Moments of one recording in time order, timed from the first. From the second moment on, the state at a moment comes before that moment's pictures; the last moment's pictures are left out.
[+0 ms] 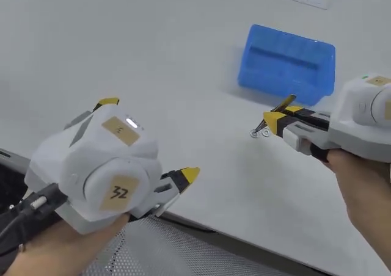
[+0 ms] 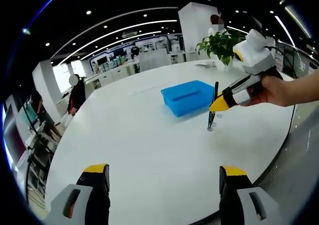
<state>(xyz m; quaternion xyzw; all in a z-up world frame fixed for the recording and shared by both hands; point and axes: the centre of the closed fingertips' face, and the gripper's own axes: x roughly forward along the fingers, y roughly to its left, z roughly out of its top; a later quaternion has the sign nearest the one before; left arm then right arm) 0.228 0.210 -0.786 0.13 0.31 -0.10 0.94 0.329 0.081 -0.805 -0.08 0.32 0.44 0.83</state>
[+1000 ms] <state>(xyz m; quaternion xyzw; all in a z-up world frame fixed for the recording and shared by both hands) 0.228 0.195 -0.781 0.10 0.30 -0.14 0.94 0.342 0.081 -0.772 -0.04 0.29 0.44 0.85</state>
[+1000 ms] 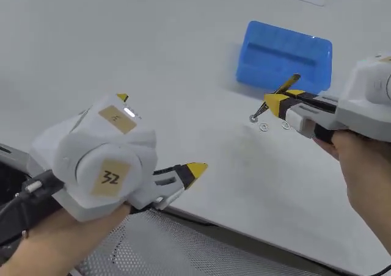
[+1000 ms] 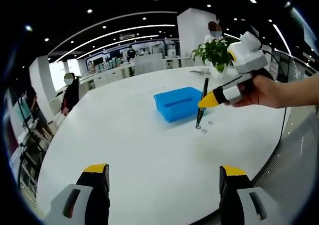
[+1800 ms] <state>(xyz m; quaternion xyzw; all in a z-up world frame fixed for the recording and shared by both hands) 0.228 0.193 -0.780 0.10 0.29 -0.14 0.94 0.404 0.083 -0.718 -0.09 0.21 0.44 0.87</state>
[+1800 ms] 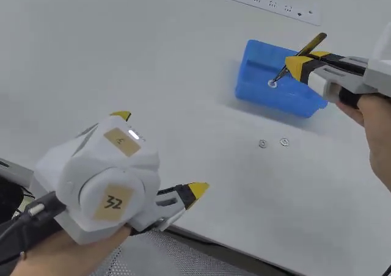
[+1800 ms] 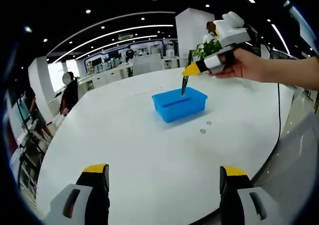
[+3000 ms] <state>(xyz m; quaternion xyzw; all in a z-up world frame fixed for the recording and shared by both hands) 0.228 0.198 -0.786 0.11 0.31 -0.13 0.94 0.455 0.083 -0.805 -0.12 0.27 0.39 0.87</state>
